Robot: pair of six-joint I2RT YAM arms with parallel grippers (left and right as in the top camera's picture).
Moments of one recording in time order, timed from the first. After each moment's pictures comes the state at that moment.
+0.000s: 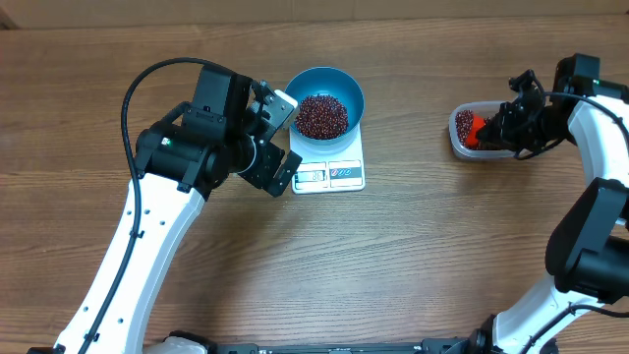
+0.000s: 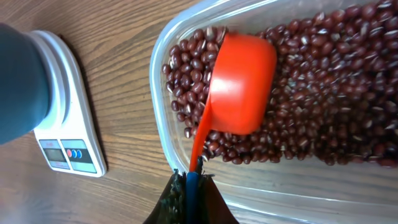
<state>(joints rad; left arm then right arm) -0.33 1.45 1.48 -1.09 0.18 0.25 -0.30 1.95 1.53 -1.02 -0.53 -0.09</state>
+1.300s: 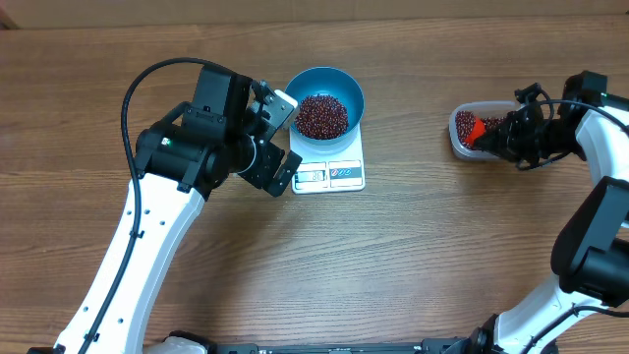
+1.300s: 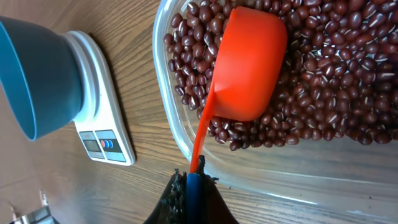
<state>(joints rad) -0.33 1.45 1.48 -1.09 0.18 0.25 -0.36 1.94 1.47 -1.03 -0.69 -0.09</state>
